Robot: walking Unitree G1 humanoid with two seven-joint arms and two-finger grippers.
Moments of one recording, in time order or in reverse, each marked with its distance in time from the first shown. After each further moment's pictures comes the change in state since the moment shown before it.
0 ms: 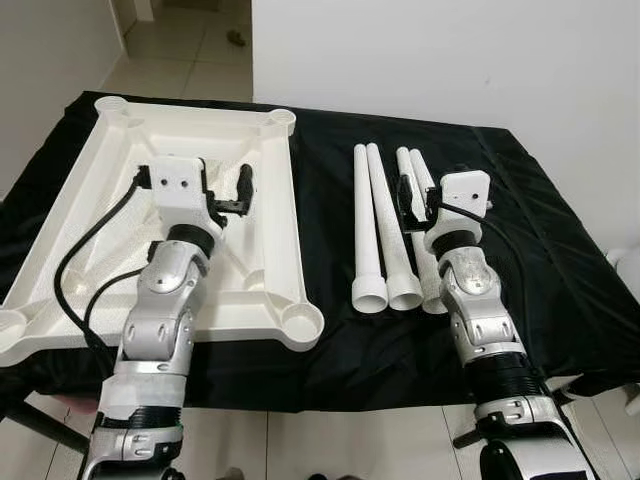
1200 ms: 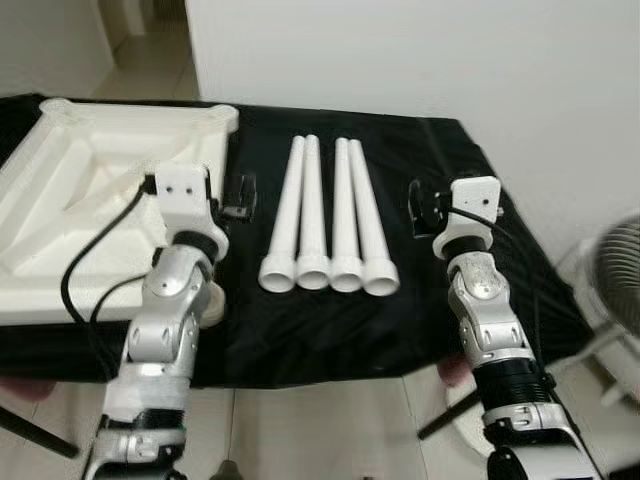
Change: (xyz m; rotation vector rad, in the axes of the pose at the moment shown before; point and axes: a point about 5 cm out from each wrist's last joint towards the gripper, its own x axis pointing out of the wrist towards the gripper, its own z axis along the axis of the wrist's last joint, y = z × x) left arm 0.001 -0.004 -0.004 0.008 0.018 -0.021; right arm -0.007 -0.006 -0.005 -0.007 0.020 -0.033
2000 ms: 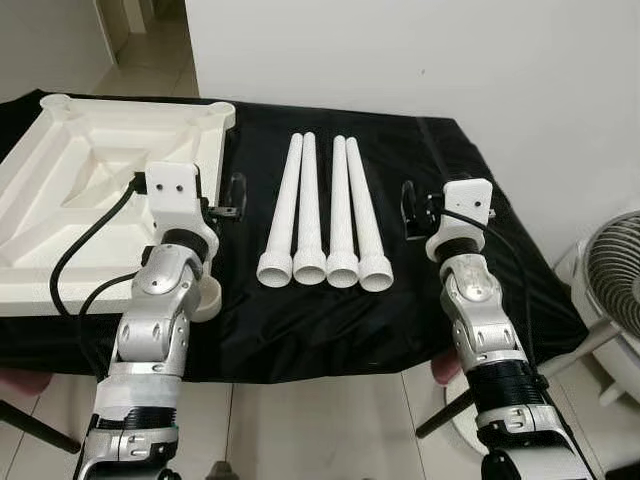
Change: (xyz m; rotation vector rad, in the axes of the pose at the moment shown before) left arm -0.001 0.004 -0.004 -0.005 0.043 0.014; right arm -0.001 0.002 0.000 0.006 0.008 -0.005
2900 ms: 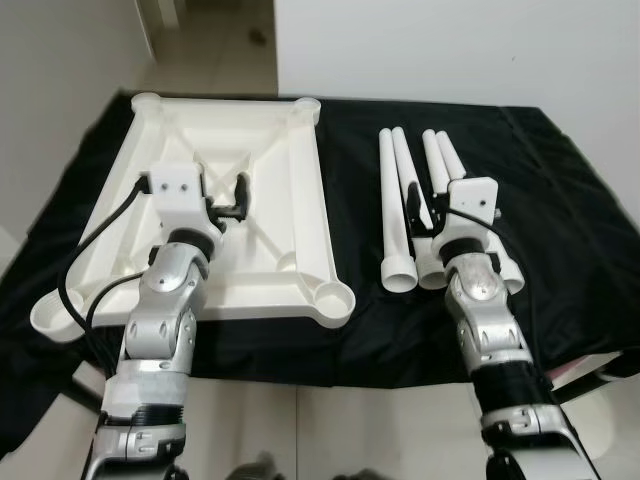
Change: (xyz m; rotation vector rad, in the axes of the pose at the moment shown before) left arm 0.003 -0.005 0.002 -0.002 -0.001 -0.004; right arm -0.001 -0.003 -0.001 -0.002 0.008 -0.018
